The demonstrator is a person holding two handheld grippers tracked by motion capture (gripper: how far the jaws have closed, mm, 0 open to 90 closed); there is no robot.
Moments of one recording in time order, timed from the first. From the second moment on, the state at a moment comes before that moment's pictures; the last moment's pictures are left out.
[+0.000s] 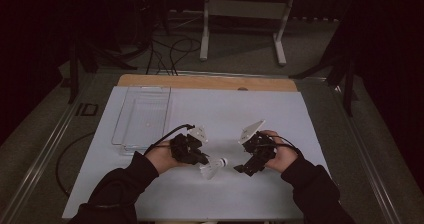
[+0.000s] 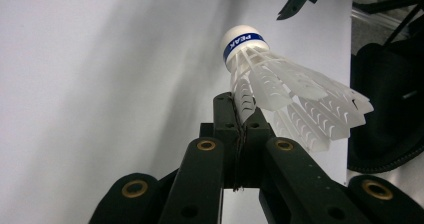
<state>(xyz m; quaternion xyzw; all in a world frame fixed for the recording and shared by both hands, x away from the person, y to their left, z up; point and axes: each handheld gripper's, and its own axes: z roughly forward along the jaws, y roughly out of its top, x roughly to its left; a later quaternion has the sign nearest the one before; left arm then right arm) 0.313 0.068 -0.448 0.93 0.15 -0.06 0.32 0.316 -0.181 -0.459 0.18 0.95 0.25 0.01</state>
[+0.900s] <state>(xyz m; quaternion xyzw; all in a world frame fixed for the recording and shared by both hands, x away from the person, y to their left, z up) 0.318 0.104 -0.428 0.92 0.19 -0.02 0.34 0.296 -0.228 -0.474 0.24 0.92 0.30 0.06</state>
